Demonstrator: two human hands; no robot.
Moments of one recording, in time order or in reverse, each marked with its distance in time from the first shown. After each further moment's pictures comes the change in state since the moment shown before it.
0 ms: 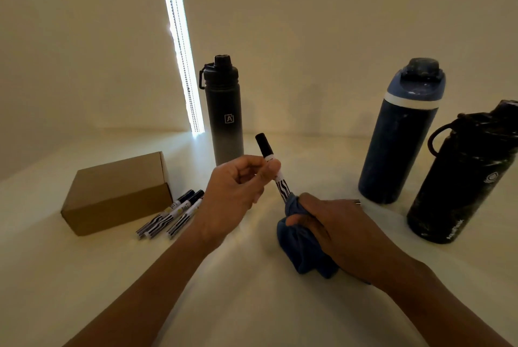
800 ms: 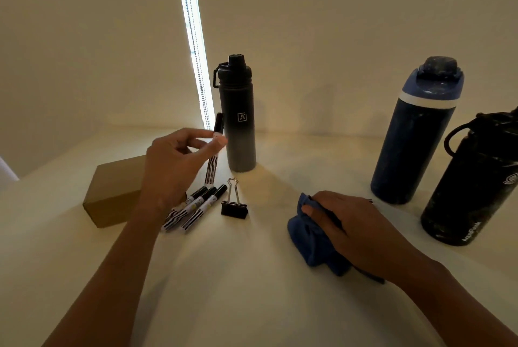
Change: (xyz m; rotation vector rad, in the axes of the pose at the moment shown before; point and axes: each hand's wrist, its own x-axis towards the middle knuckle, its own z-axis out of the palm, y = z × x) left_hand 0.016 0.009 -0.099 0.447 0.350 0.021; right_hand -0.012 0.018 0.017 0.266 0.459 -0.156
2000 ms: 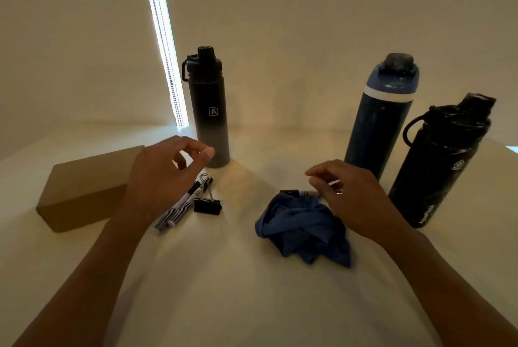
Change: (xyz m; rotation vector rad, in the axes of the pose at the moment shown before) left_hand -0.006 -0.009 0.023 0.340 -0.034 0.305; right_hand 0.009 0.042 -0.021 0.092 0.269 0.152
